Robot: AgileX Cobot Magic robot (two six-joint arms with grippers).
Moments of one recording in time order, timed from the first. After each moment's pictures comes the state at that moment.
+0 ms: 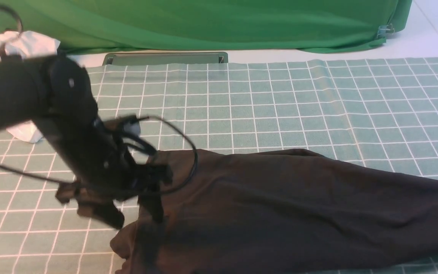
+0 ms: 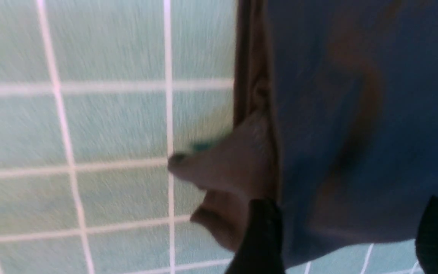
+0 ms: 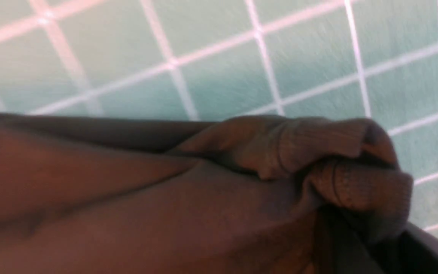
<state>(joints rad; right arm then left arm) -0.49 1.66 -1.23 -0.06 1.17 -0.08 -0.32 1.60 -1.11 -0.26 1.10 -0.18</state>
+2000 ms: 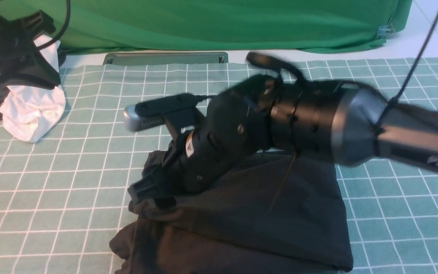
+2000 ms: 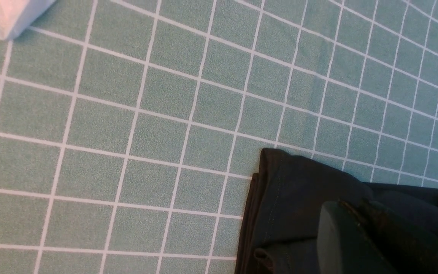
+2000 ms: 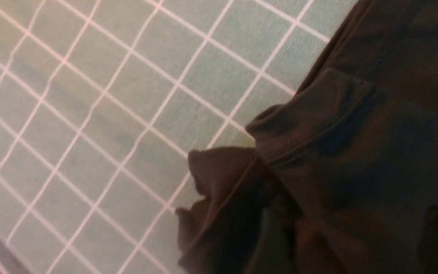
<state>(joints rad) 0.89 1.91 -1.56 0.20 0.77 0.29 0.18 1.60 -1.49 -0.44 1.12 0.04</state>
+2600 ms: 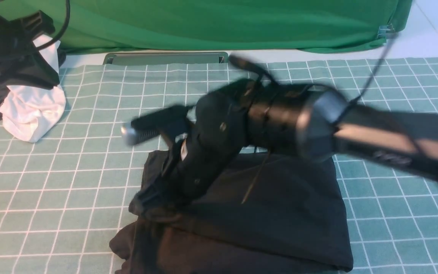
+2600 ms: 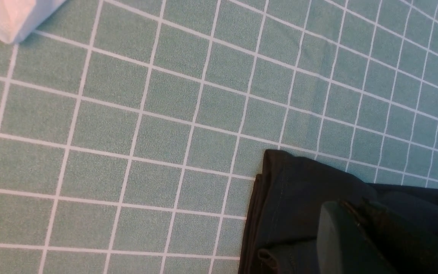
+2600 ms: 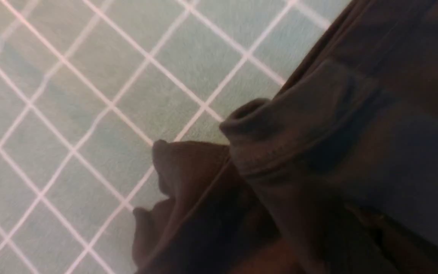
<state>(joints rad) 0.87 2.07 -1.61 0.25 0.77 0.16 0.18 1.60 -1.49 -0.43 1.13 0.04</state>
